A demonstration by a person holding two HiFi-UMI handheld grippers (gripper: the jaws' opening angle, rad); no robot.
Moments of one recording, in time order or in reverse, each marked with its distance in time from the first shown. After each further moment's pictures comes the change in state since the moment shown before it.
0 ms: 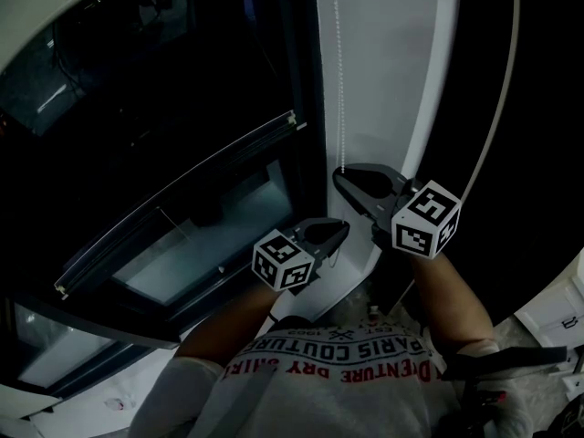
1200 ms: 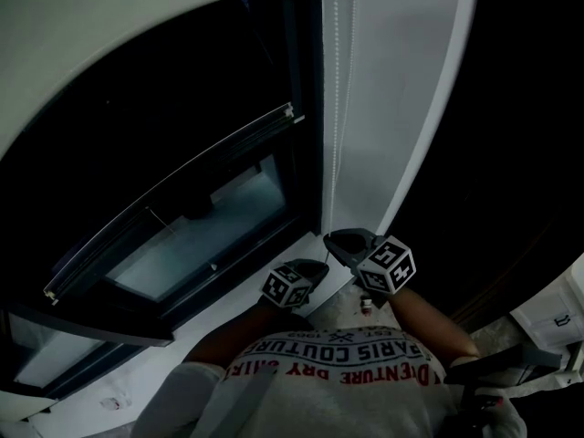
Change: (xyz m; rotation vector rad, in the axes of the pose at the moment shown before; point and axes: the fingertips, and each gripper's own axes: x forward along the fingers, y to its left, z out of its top) left arm -0.013 0.018 -0.213 -0.185 0.391 0.058; right arm 0.002 0.030 -0.216 0.154 0.349 -0.010
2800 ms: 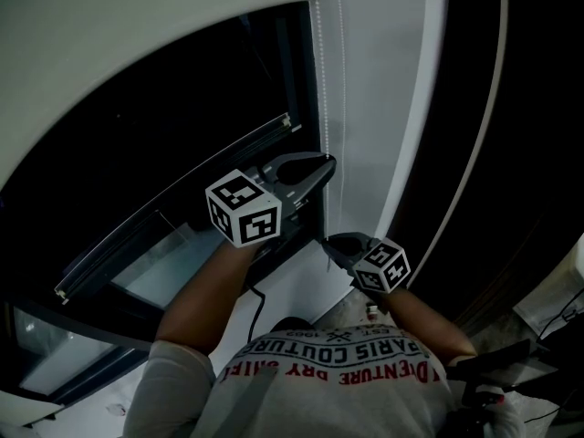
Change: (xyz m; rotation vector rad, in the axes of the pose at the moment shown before) left arm -0.161 -0.064 0.338 0.313 -0.561 -0.079; right arm 0.002 0.006 -0.004 0.016 -0.026 0.000
